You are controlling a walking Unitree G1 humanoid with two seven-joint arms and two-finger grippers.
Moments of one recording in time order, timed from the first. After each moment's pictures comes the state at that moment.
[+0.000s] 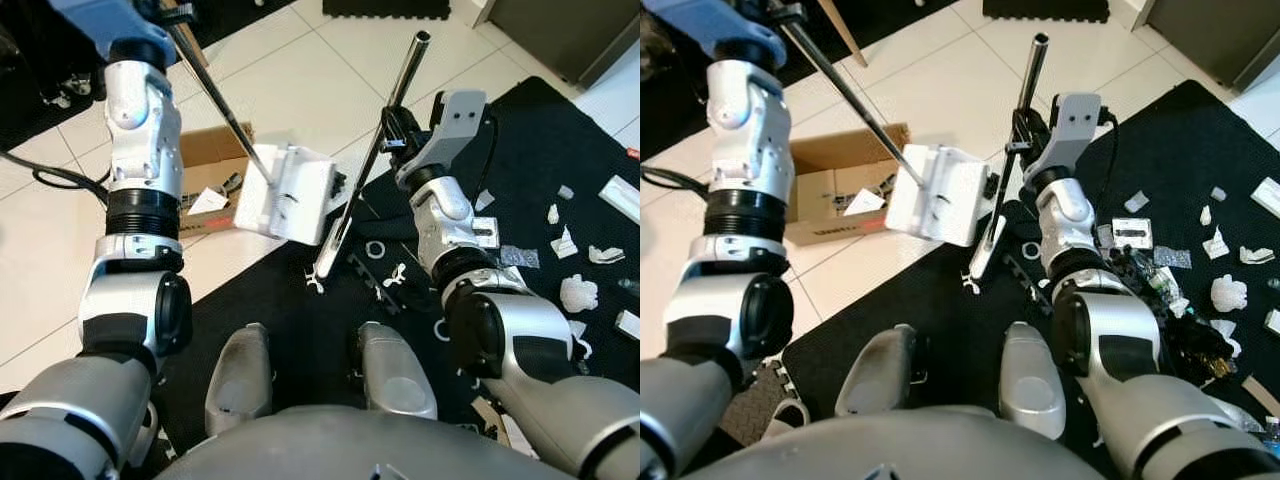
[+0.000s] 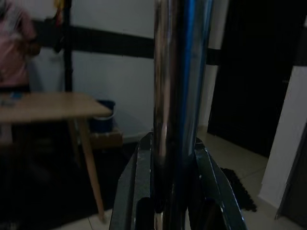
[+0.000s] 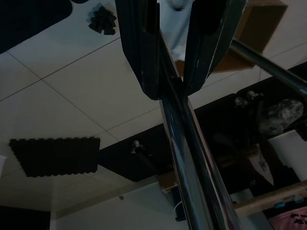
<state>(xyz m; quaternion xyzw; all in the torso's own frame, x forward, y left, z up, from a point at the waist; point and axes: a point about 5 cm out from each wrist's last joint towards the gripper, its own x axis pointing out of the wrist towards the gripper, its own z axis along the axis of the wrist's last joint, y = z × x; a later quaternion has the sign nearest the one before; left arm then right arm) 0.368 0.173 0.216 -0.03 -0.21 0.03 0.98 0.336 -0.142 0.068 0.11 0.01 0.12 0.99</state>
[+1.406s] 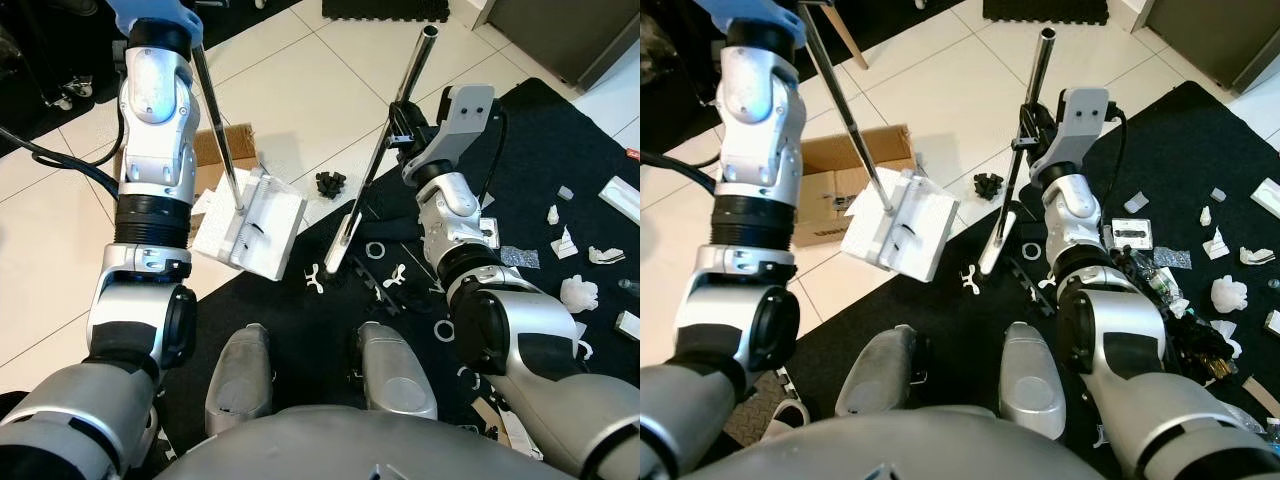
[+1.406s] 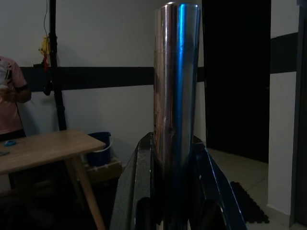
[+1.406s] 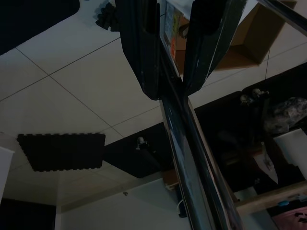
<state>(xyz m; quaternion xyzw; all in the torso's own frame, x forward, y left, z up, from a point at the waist) 0.354 0.149 0.233 0.02 -0.25 0.00 0.97 0.338 -0.146 0.070 0.10 0.01 0.11 0.99</state>
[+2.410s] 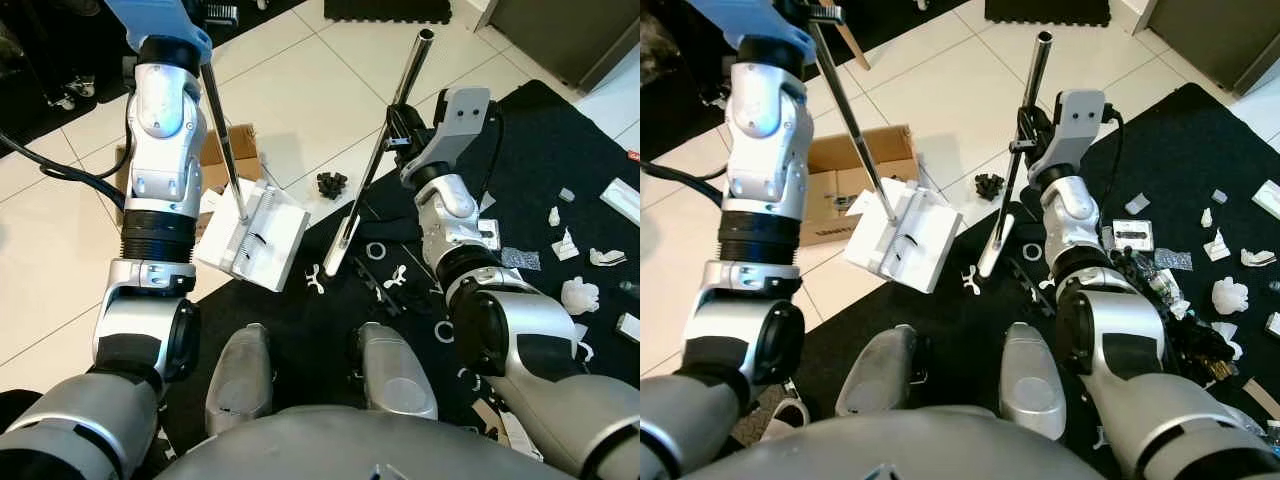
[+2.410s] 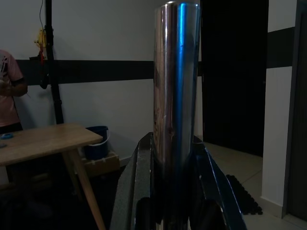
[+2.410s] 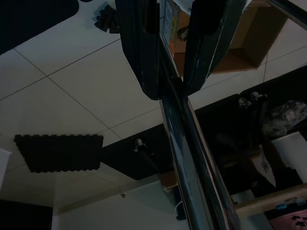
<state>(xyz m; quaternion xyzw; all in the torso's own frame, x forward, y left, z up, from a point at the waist) 0.348 0.143 0.227 0.02 -0.24 -0.01 0.97 0.337 -0.144 0.068 0.10 0.01 0.12 0.99</state>
